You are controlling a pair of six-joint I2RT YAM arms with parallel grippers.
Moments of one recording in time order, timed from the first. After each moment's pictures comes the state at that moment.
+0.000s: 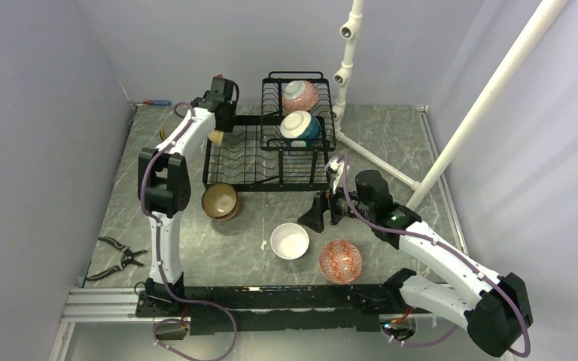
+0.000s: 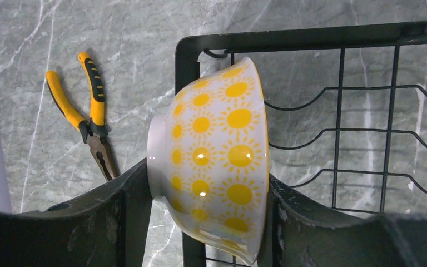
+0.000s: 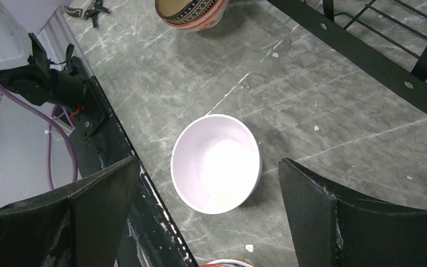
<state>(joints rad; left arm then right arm) -0.25 2.16 1.95 -0.64 -0.36 -0.04 0.59 0.96 0.63 -0.13 -0.50 0.27</state>
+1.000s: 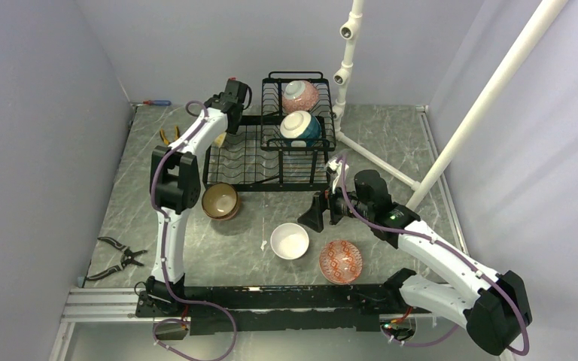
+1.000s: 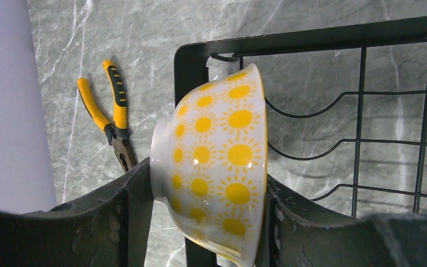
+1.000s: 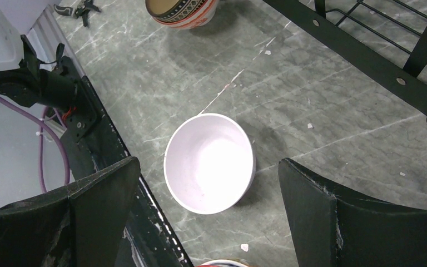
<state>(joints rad) -0.31 2.27 2.05 -0.68 -0.54 0.04 0.59 0.98 0.63 -0.13 -0.48 0.26</state>
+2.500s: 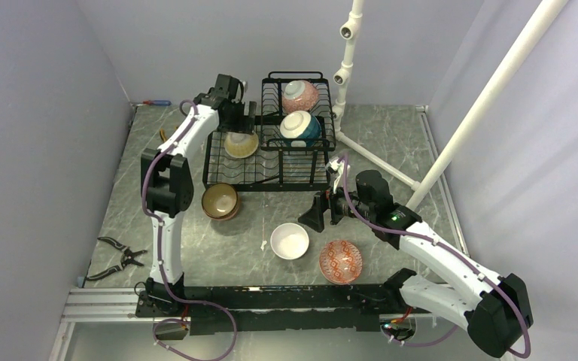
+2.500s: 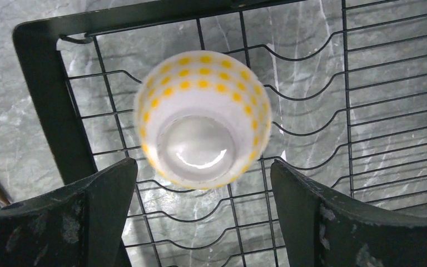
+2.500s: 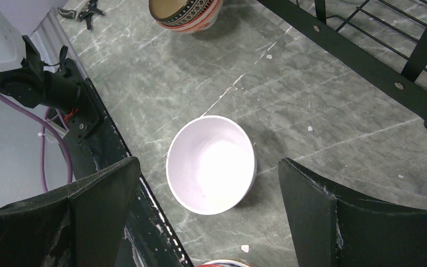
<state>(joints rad) -0.28 2.19 2.03 -0.74 -0.04 -0.14 0.59 0.96 0.63 -0.13 -0.48 0.26</state>
